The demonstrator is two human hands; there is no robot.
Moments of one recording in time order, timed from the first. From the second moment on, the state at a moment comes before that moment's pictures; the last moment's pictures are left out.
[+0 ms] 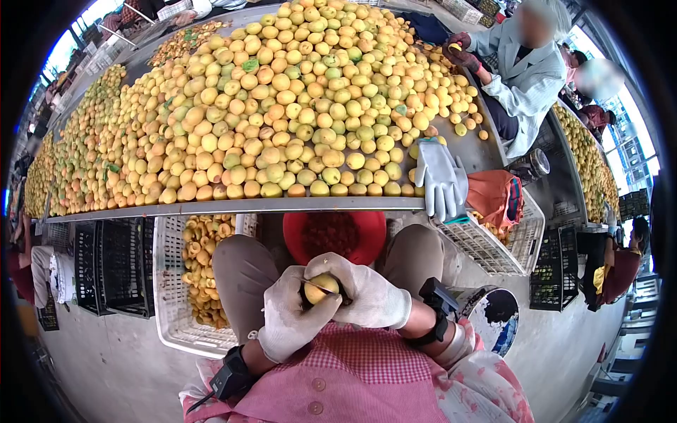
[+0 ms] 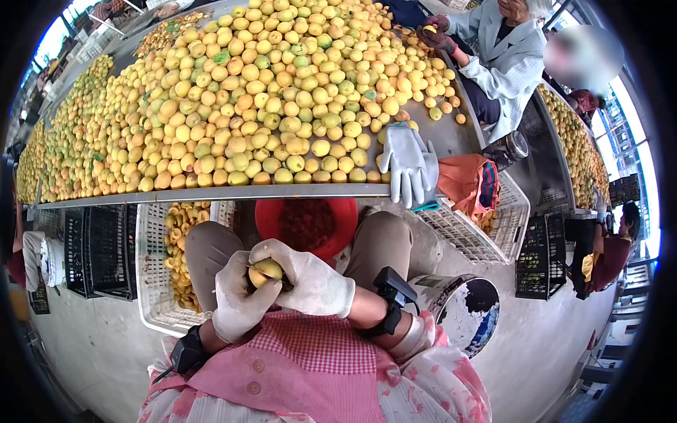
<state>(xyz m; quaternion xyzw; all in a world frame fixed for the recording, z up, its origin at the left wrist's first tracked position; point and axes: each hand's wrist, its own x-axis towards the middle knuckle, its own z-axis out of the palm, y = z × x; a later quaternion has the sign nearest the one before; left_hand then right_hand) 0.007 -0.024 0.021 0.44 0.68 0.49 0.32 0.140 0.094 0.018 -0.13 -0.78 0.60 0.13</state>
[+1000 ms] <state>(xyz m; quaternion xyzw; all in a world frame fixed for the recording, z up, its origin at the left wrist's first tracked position) 0.010 -0.034 -0.007 0.33 0.55 0.62 0.45 0.135 0.095 0.005 -0.19 -0.77 0.59 0.13</state>
